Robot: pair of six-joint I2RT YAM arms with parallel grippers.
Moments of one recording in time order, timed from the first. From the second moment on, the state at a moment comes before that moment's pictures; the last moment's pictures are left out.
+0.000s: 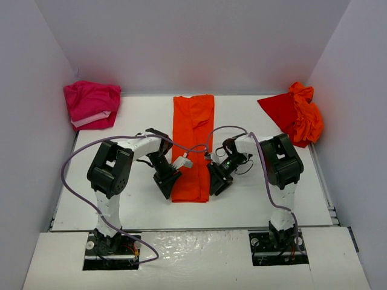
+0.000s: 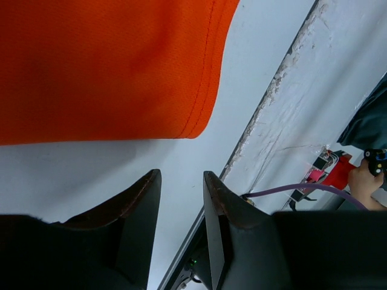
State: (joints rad) left arm -0.49 1.97 1.33 -1.26 0.68 0.62; right arm 0.41 2.04 1.15 -0.94 -0.95 -0.28
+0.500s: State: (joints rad) left arm -0.49 2.03 1.33 -1.23 0.71 0.58; right arm 0.45 2.10 1.11 -0.80 -1.09 -0.12
